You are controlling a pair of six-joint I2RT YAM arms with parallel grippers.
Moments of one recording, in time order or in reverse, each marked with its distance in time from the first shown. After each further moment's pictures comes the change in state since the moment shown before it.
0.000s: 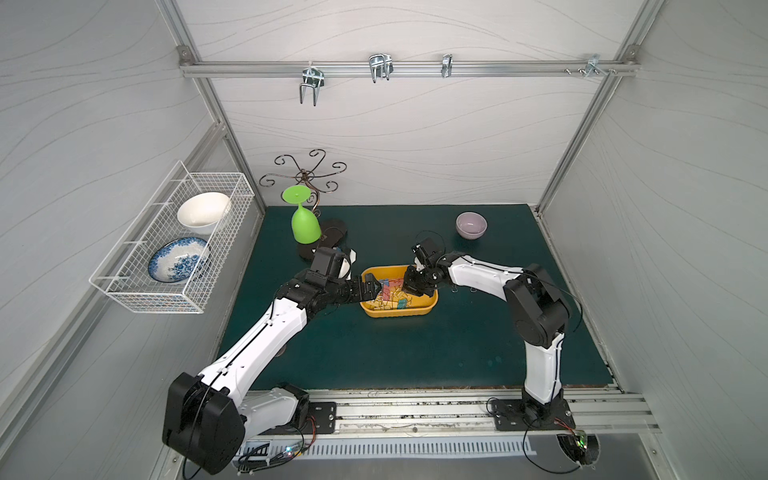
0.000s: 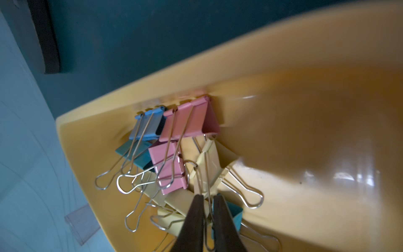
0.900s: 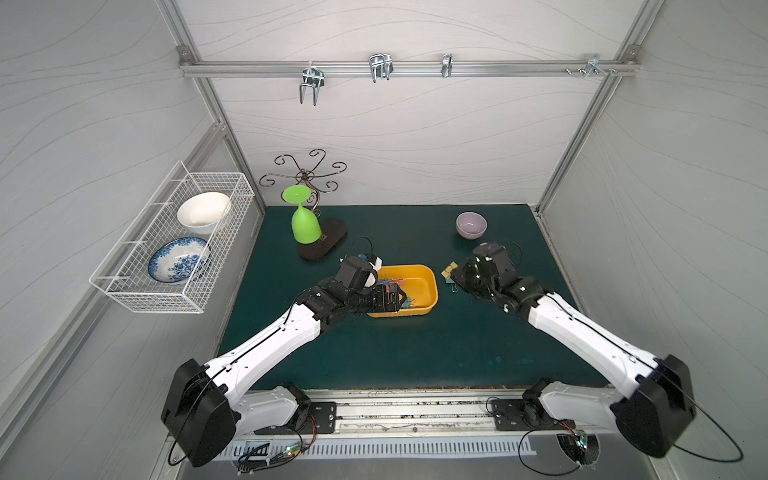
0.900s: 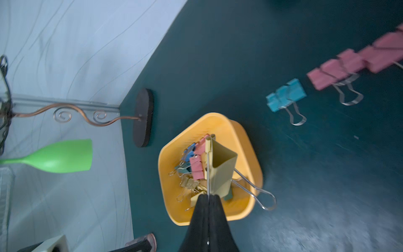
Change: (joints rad) left arm -0.277 0.022 -0.004 0.124 -0.085 -0.121; right arm -0.069 -0.835 -0.503 0.016 0.418 0.220
